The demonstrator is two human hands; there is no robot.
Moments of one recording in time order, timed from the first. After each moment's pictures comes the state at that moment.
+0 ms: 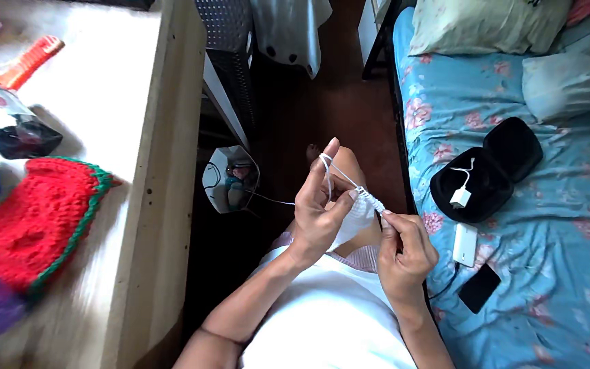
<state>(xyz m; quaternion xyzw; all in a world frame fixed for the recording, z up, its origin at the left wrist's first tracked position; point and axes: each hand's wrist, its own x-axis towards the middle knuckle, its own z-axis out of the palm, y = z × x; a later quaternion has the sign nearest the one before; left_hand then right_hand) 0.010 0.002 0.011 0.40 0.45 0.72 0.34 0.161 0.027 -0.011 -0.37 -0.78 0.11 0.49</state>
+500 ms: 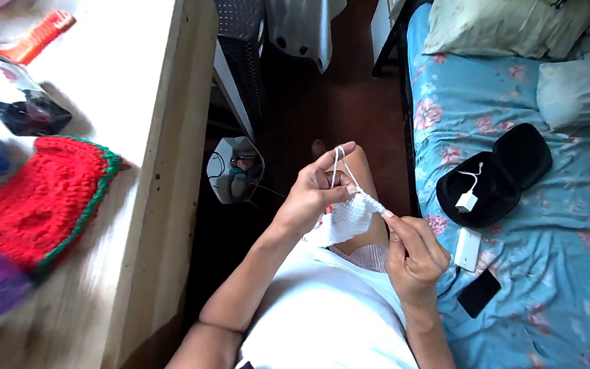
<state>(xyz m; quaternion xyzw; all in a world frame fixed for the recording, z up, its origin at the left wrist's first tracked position) -0.033 0.000 0.019 0.33 0.43 0.62 0.56 0.169 0.032 -0.010 -0.30 -0.83 0.09 0.46</state>
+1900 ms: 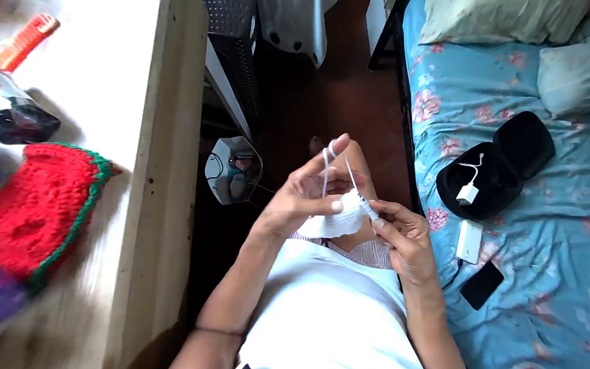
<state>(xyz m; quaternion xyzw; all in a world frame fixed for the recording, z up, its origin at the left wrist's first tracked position) -0.047 -0.007 -0.001 0.40 0.29 0.65 0.58 0.169 0.043 -0.015 -0.25 -0.55 0.69 0.40</state>
